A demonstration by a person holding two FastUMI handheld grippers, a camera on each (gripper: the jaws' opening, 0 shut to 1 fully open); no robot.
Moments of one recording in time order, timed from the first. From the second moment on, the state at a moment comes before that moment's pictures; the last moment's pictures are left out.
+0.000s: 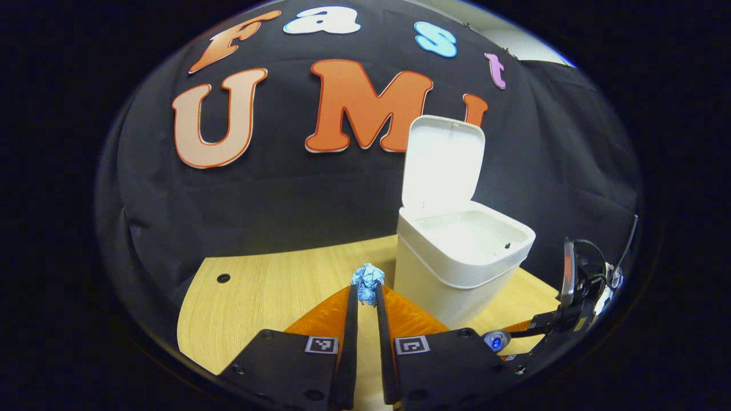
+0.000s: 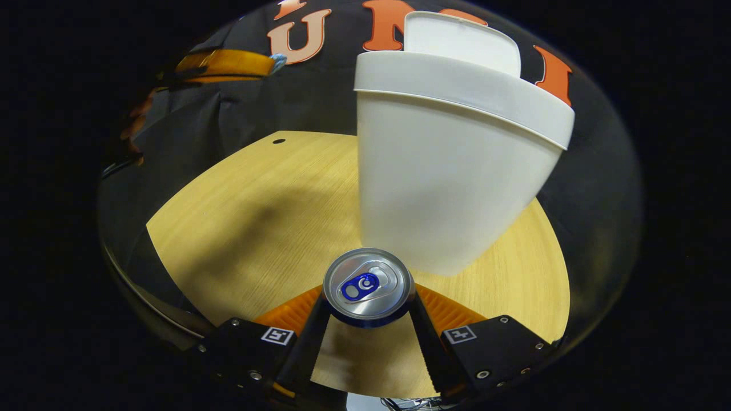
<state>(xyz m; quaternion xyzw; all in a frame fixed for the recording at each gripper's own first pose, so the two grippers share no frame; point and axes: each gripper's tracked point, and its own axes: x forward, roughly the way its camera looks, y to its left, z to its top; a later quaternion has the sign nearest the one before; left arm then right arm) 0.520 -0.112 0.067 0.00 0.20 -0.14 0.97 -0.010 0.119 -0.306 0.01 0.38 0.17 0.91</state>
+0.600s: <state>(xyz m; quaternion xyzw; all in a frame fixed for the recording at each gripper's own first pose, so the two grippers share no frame) 0.544 -0.205 0.110 0.00 0.13 -0.22 0.97 -0.009 0.118 -0.307 0.04 0.38 0.11 0.92</state>
